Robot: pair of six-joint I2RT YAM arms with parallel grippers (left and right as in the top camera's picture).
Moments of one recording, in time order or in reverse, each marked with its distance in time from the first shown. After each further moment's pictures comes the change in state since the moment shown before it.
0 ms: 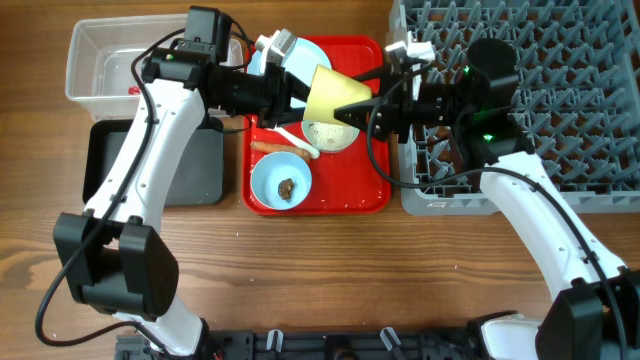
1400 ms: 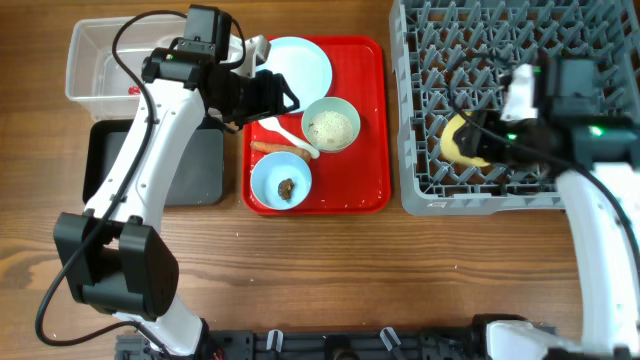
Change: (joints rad) left arm -0.001 0.000 0.000 0.021 -0.810 -0.006; right arm -0.225 -0.109 0.305 -1.462 1.037 -0.029
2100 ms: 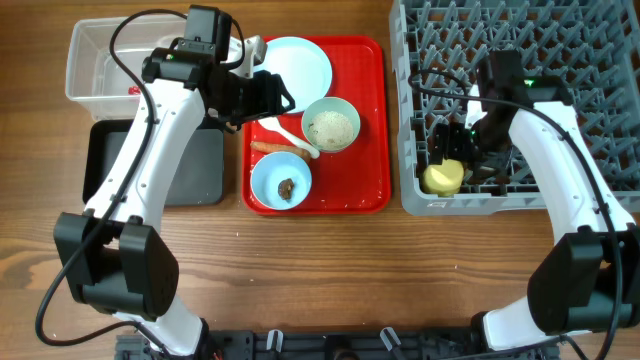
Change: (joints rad) left arm 0.000 0.000 0.000 -0.003 -0.051 0.000; right arm 0.039 0.300 0.003 -0.050 0.065 -0.016
